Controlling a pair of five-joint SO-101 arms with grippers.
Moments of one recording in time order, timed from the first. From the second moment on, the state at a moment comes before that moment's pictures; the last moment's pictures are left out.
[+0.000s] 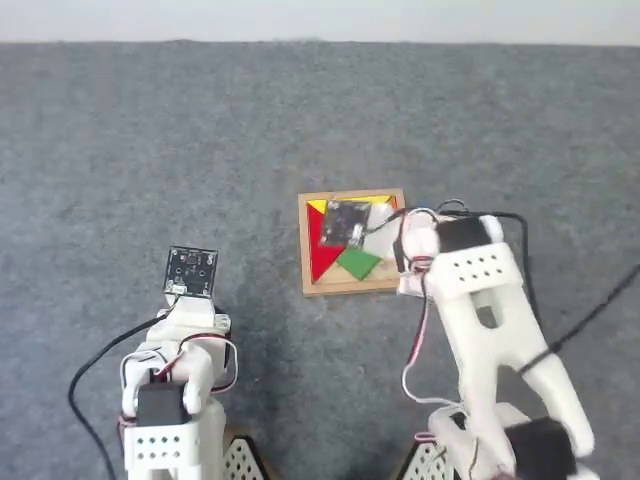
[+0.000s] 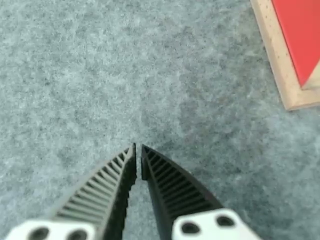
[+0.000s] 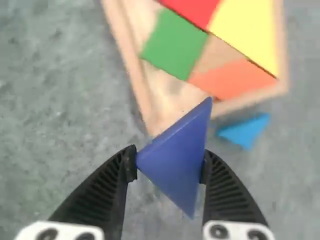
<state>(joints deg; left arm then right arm) -9.4 -103.1 97.2 72.0 -3.9 -18.6 -20.3 35.3 68.4 66.6</state>
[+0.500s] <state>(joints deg) -9.4 -103.1 97.2 72.0 -3.9 -19.9 9.7 16.0 67.3 82.2</state>
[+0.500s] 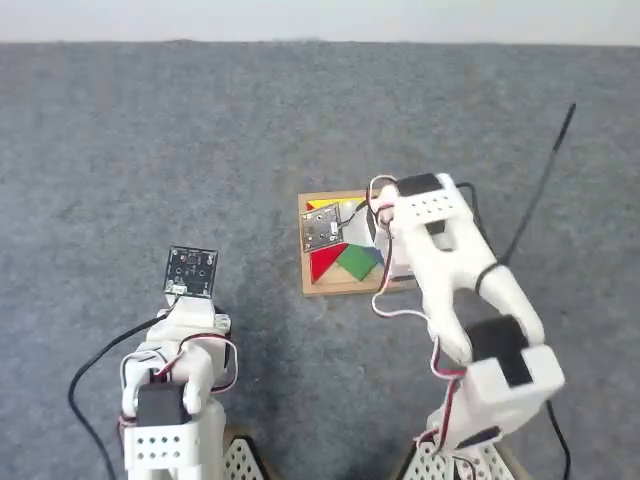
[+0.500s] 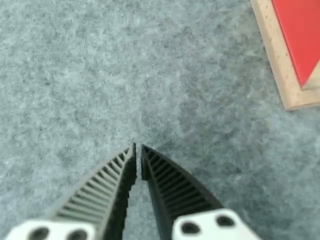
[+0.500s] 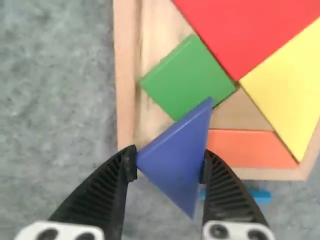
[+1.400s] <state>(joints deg) -9.4 -103.1 97.2 72.0 -3.9 -19.6 10.4 13.6 74.0 100.7</state>
